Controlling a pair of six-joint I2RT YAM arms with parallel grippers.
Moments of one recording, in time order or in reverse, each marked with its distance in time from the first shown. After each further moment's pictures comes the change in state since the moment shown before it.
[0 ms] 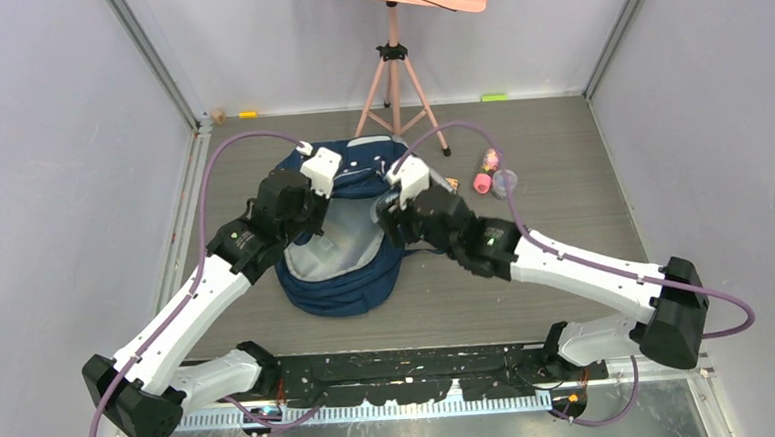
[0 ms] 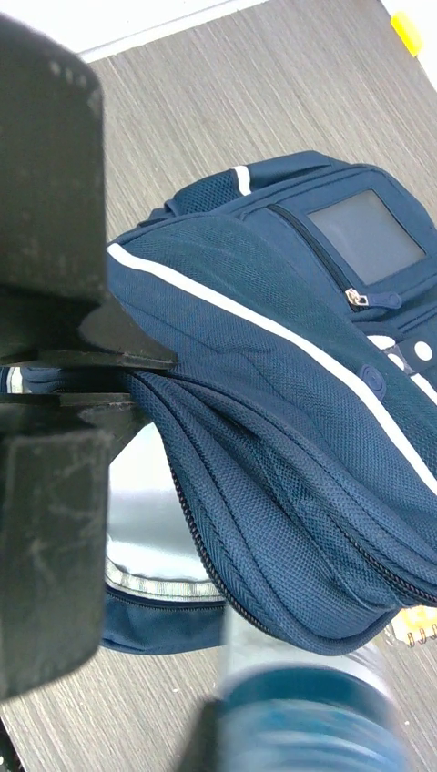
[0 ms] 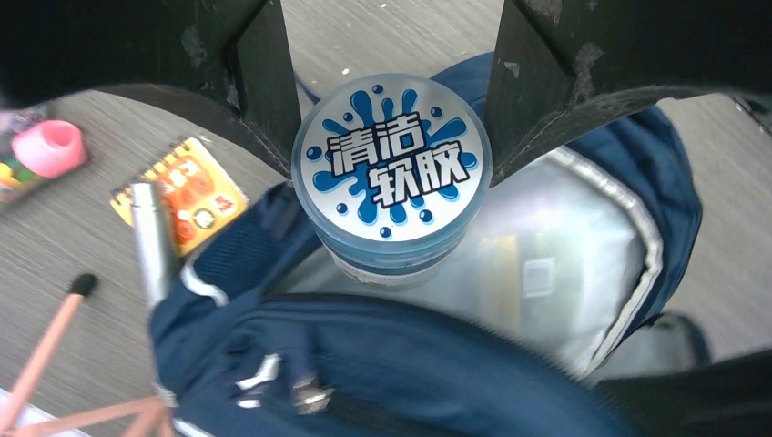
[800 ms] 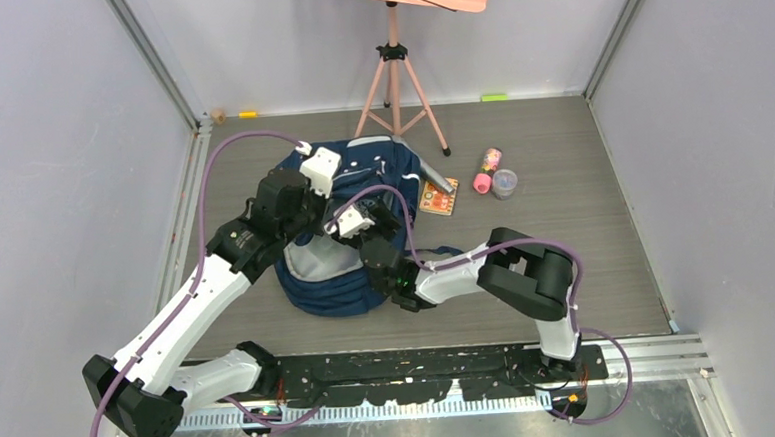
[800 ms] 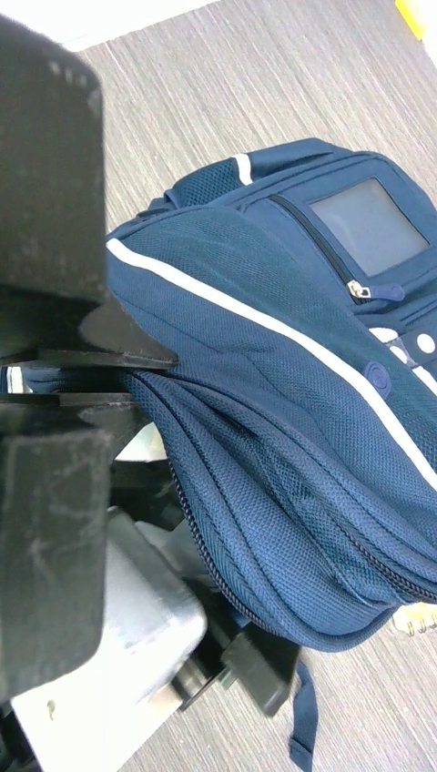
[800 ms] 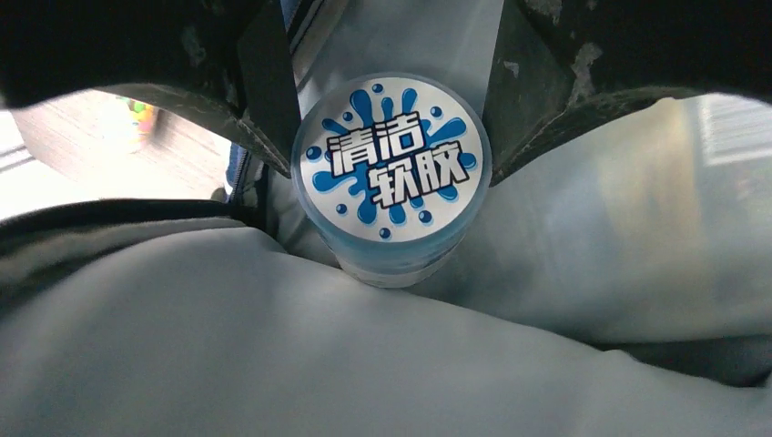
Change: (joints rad) left arm 0.010 0.002 0.000 -0.006 0.026 -0.011; right arm 0.209 0.634 -0.131 1.159 0.559 -0.589
